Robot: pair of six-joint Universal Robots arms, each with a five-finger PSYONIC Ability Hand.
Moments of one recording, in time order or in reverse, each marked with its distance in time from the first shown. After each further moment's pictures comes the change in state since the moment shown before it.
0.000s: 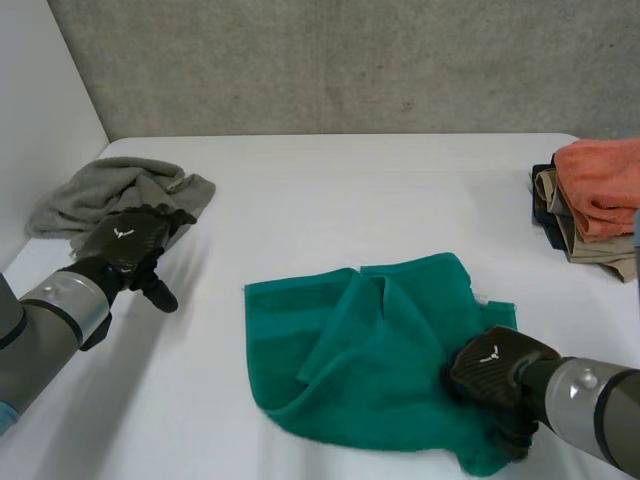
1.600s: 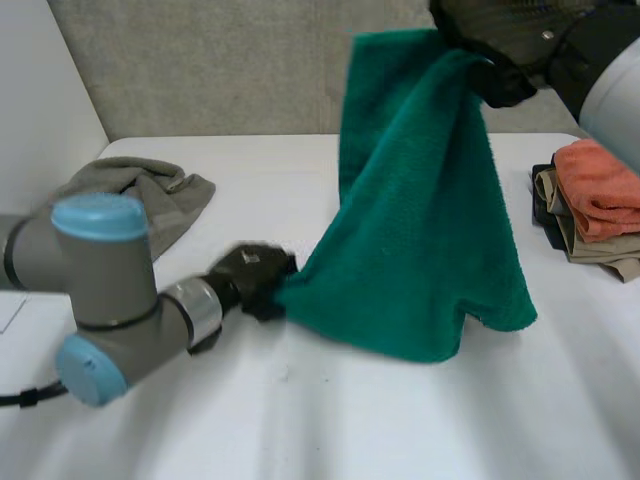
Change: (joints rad) left arm -0.288 -0.377 0.423 -0.191 0.035 -0.047; right arm 0.047 -0.090 -0.603 -0.317 -0.076 0.155; left_hand 0.906 0.939 0.922 0.943 0.916; right_hand 0.506 0.500 0.495 0.502 0.463
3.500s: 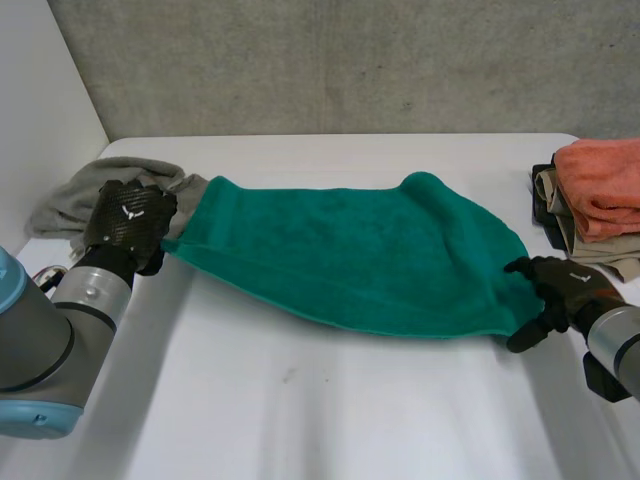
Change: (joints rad) left arm 0.186 0.325 -0.480 0.571 -0.220 0.355; right arm -0.357 0.201 0.734 -0.316 0.068 0.514; left_hand -0.006 0.003 0.005 0.005 0.003; right_hand -0.808 -0.858 -0.863 -0.870 -0.806
